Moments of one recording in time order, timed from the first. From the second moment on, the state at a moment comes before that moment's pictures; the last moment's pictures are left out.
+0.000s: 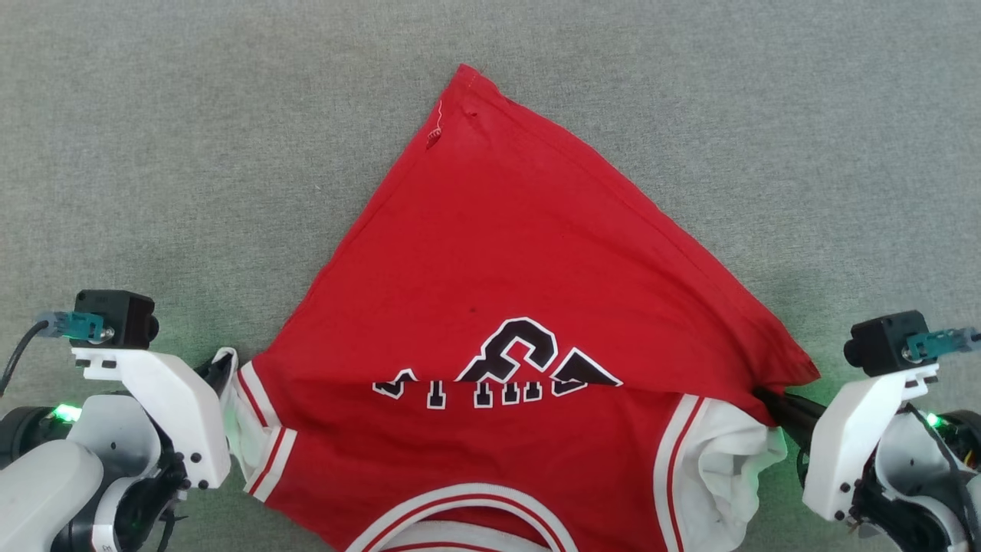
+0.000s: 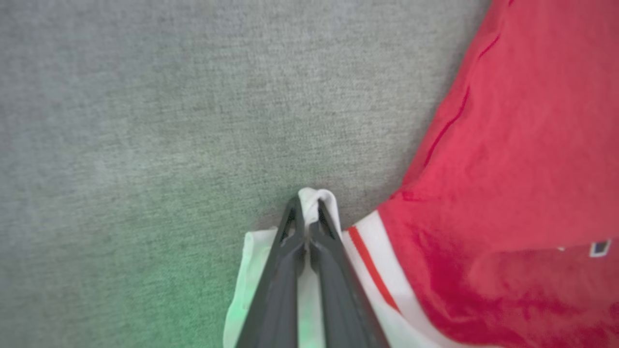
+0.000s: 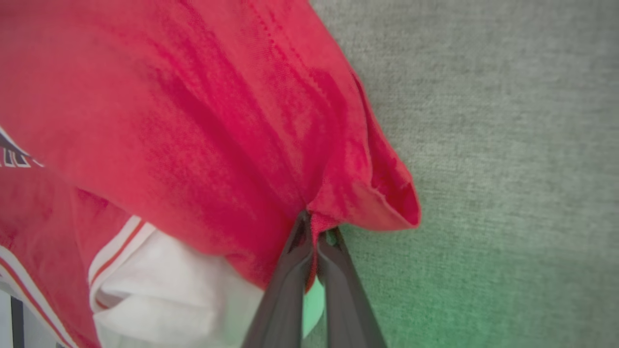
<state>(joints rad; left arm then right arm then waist) -0.42 0.96 -0.80 -0.11 -1.18 0.42 0.29 -0.08 -0.29 0.04 -0.08 0.57 0.13 0.80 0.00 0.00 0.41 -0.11</state>
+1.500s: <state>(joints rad) -0.58 0.67 -0.89 0.08 -1.12 0.24 0.25 -1.11 -0.47 0.70 0.65 0.74 0.13 0.82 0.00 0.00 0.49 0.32</state>
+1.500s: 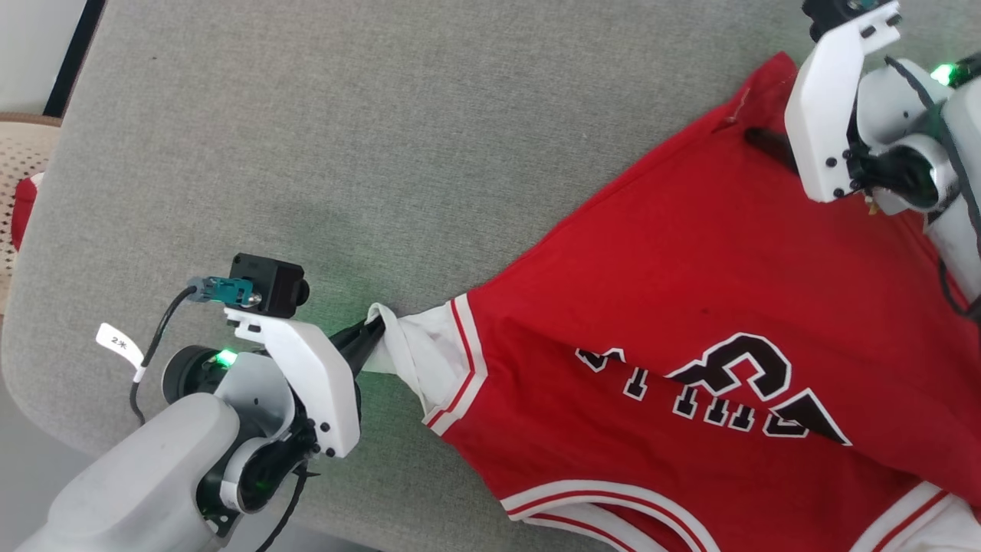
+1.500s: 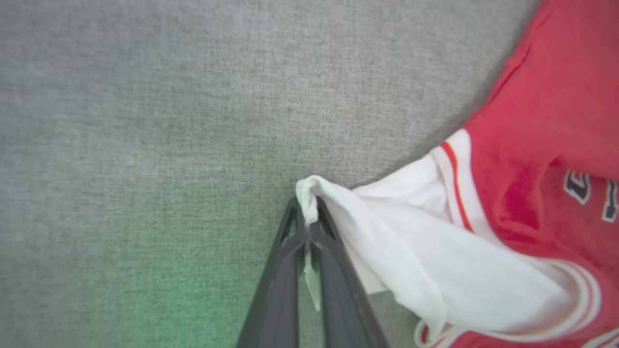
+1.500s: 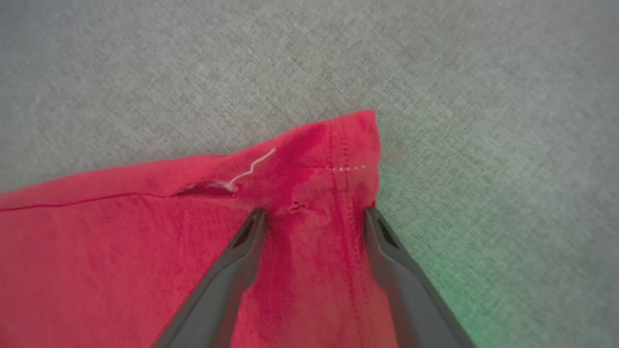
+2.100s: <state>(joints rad) -0.72 0.76 -0.83 0.11 -1.11 0.24 0.32 -1.18 -0.57 0.83 0.62 0.89 0.13 0.69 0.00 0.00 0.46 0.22</state>
